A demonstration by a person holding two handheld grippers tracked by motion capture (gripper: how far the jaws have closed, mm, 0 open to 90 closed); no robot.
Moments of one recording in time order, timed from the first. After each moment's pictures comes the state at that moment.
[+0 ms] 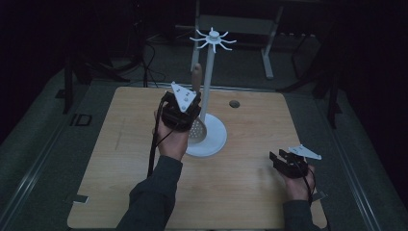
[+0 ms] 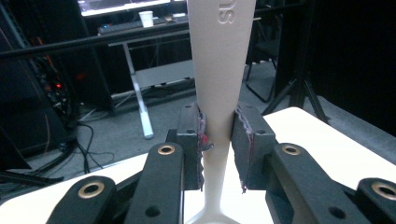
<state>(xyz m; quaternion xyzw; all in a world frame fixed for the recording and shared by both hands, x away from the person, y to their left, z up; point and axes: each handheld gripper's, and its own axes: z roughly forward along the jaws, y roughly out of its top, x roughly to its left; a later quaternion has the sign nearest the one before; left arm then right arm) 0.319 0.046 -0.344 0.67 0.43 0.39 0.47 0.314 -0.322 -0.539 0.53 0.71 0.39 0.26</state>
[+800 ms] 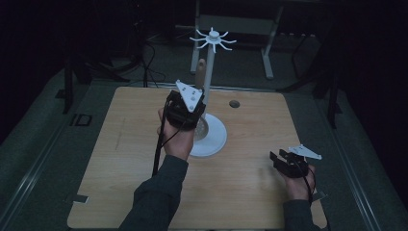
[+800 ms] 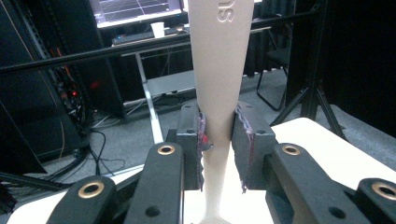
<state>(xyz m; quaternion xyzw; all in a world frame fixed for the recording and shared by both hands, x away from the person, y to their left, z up) 0.316 0.033 -0.336 0.65 0.44 0.41 0.47 0.315 -0.323 -0.540 0.53 0.71 0.39 0.26</state>
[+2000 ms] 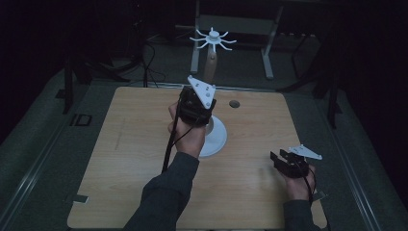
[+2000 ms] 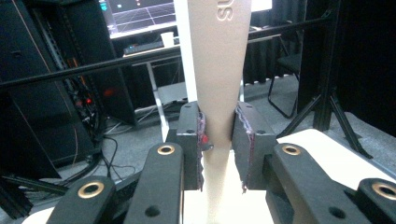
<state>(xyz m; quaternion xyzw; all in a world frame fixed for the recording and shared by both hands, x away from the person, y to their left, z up) 0.319 0.006 -0.324 0.64 0.44 0.44 0.46 0.315 -0.324 -0.540 0.53 0.71 0.39 0.26</state>
